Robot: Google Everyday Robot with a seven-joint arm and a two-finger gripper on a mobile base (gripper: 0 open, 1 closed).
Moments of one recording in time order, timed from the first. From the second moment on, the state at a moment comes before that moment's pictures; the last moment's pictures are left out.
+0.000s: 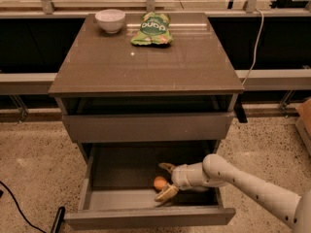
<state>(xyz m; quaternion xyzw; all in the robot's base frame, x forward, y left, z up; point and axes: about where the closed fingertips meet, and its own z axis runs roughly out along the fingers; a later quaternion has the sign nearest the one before) 0.540 -0.028 0.381 -0.56 0.67 0.33 0.36</state>
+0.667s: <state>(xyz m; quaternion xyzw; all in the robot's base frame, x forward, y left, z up) 0.523 -0.073 0.405 -0.53 0.68 0.32 0.40</state>
